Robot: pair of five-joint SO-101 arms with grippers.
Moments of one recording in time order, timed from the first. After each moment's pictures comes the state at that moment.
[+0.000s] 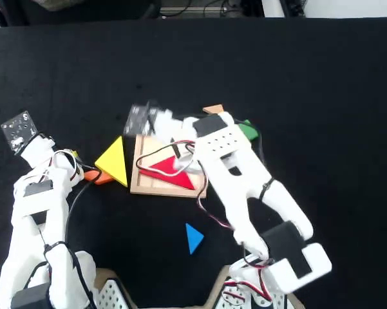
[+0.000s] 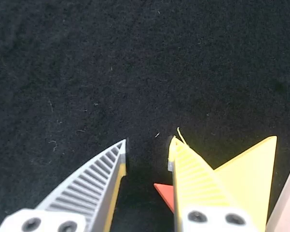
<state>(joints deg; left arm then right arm) -22.2 -31.1 68.6 22.8 13.4 -26.3 -2.2 22.5 59.1 43.7</state>
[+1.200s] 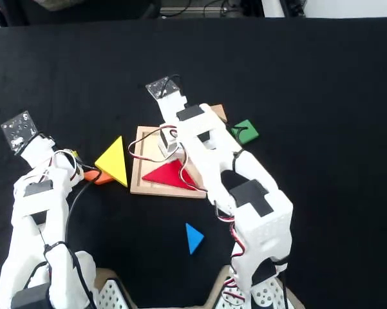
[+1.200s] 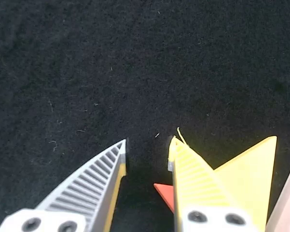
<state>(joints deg) -22.2 -31.1 68.6 22.8 13.4 -26.1 22.8 7.7 59.3 3.0</state>
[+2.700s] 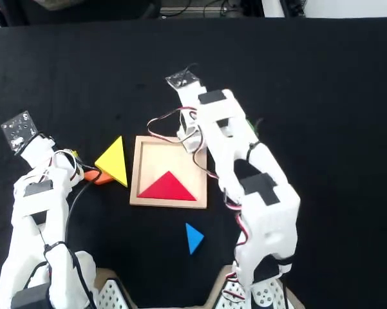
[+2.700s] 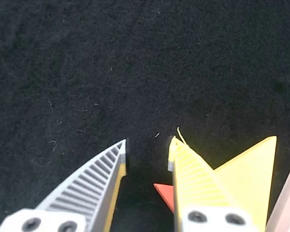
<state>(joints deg) -22.2 -31.1 68.6 22.8 13.4 -18.1 26.2 -1.4 68.3 11.0</state>
